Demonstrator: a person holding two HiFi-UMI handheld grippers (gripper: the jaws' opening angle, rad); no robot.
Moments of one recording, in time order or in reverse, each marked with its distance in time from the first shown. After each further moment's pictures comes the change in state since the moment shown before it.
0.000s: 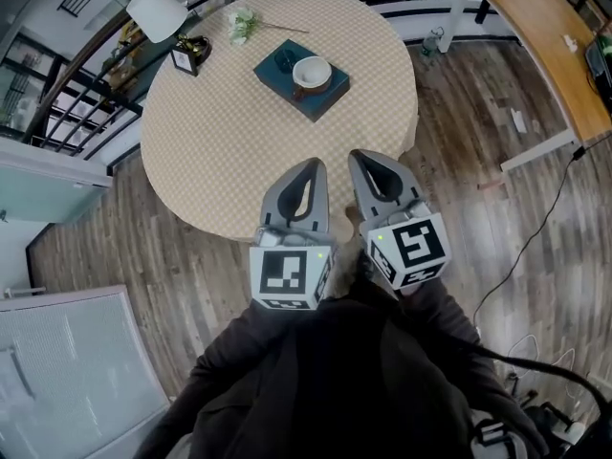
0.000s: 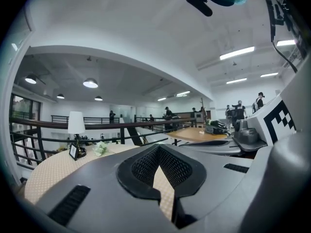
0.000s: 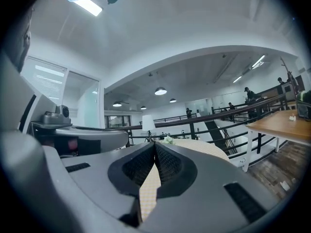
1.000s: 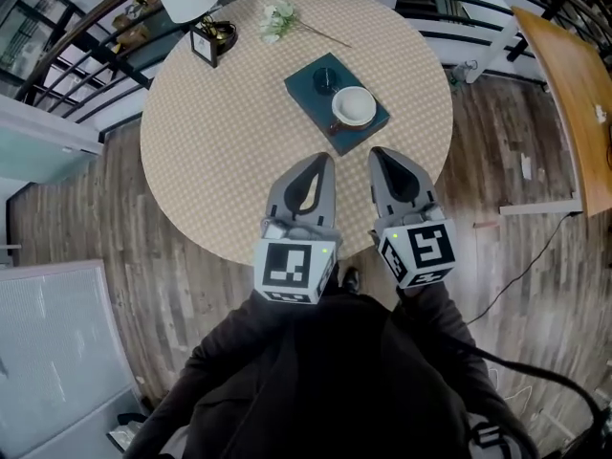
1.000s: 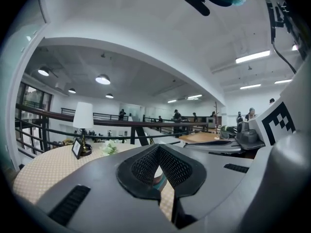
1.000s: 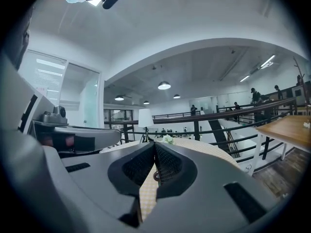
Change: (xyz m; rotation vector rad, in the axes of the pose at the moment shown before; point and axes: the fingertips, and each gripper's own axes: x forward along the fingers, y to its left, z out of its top) left arm 0.091 0.118 -0.007 -0.097 -0.035 0.092; right arm 0.144 -0.039 0.001 -0.054 0.053 0.040
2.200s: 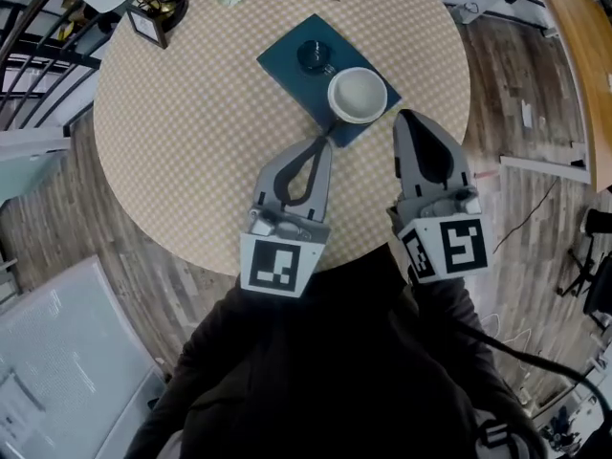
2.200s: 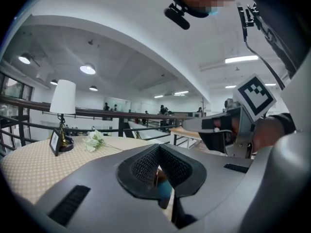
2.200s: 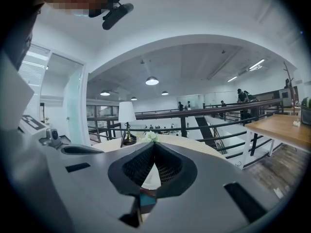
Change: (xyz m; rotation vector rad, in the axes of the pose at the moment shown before) left arm 0.091 0.051 -0.066 -0.033 0.049 -0.176; right arm 0.085 -0.072 -0.021 0.027 0.058 -0.159
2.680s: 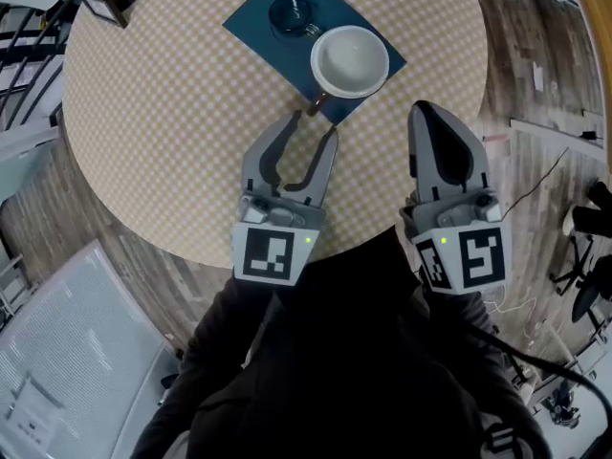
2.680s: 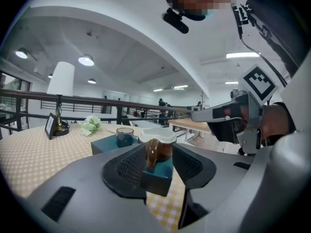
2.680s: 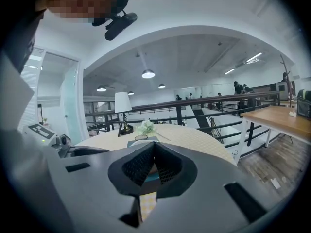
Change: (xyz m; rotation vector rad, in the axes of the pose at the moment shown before) left arm 0.023 0.001 -0.079 -0.017 0.102 -0.022; right arm -0.007 -0.024 -0.061 0.040 0.088 -0.021
